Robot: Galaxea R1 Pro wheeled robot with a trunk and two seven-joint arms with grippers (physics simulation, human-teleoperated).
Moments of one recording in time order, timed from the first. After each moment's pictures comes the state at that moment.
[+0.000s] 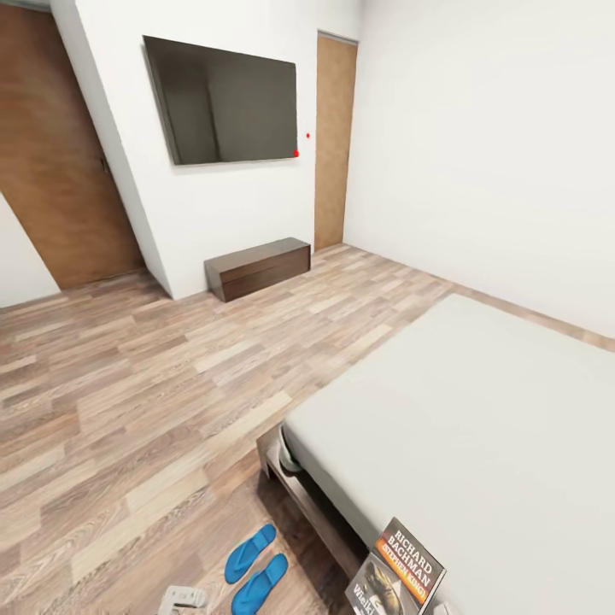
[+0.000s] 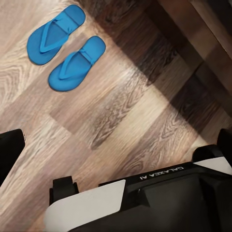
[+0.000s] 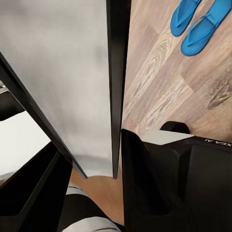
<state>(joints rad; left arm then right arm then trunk) -0.46 0.12 -0.17 -0.02 0.19 -0.11 -0.46 -0.39 -0.20 0.18 -0.11 -0.43 0.24 1.10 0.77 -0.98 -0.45</state>
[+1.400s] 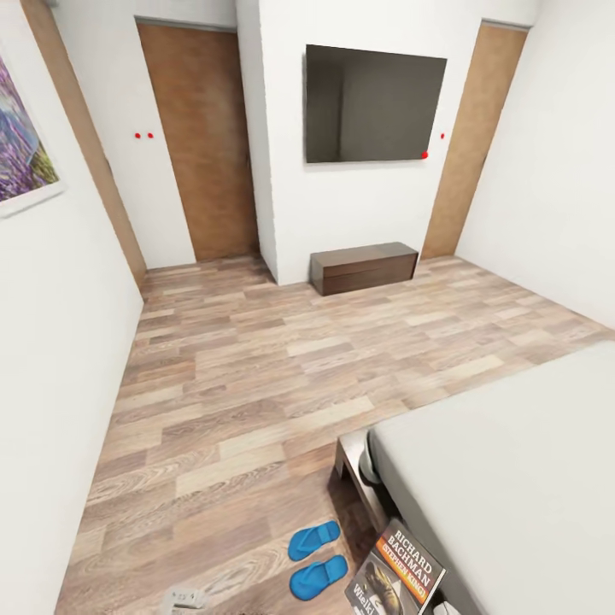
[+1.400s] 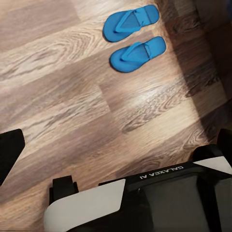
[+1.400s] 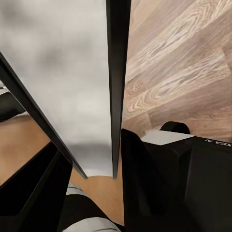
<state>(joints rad) -0.46 0.12 -0.17 -0.02 0.19 -0.11 -0.45 -0.39 -0.20 0.18 -0.11 -0.43 0.24 1.10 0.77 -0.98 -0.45</state>
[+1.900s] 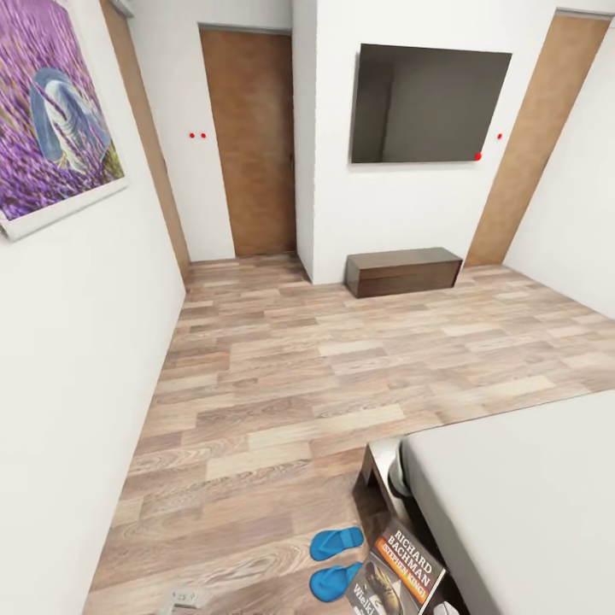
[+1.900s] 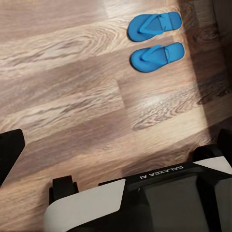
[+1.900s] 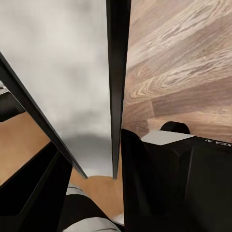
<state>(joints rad) -0.46 0.12 -0.17 -0.02 0.19 -0.11 -0.46 -0.39 -0.20 0.18 -0.11 -0.43 0.24 1.10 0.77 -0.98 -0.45</state>
